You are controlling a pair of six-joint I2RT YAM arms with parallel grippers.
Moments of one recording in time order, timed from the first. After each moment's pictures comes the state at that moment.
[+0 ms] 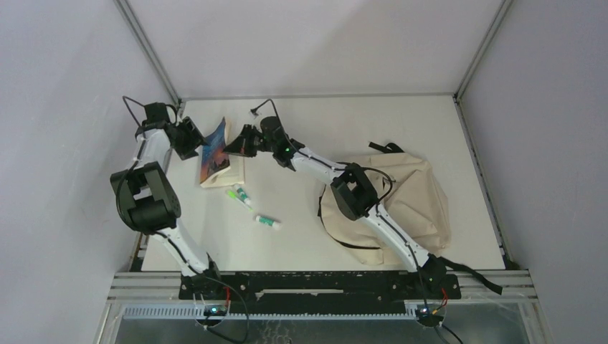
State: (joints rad) left arm 0.31 1.83 1.45 -0.59 0.30 -0.35; right arm 0.80 2.81 2.47 0.17 -0.50 1.07
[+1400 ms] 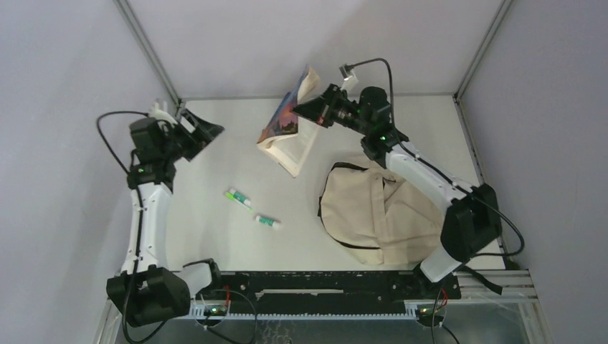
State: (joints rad) left arm 0.24 1.13 1.14 -0.41 0.48 -0.59; right arm 0.56 1.63 1.39 0.32 -0.54 0.99
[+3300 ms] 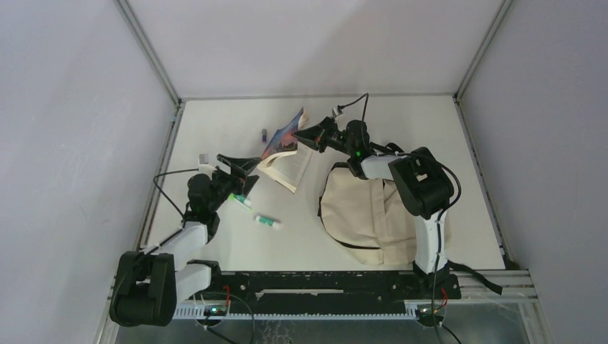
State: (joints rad) left arm -0.08 1.11 0.28 0.65 0.40 -1.32; right arm 0.49 2.05 1.16 0.92 -0.59 1.45
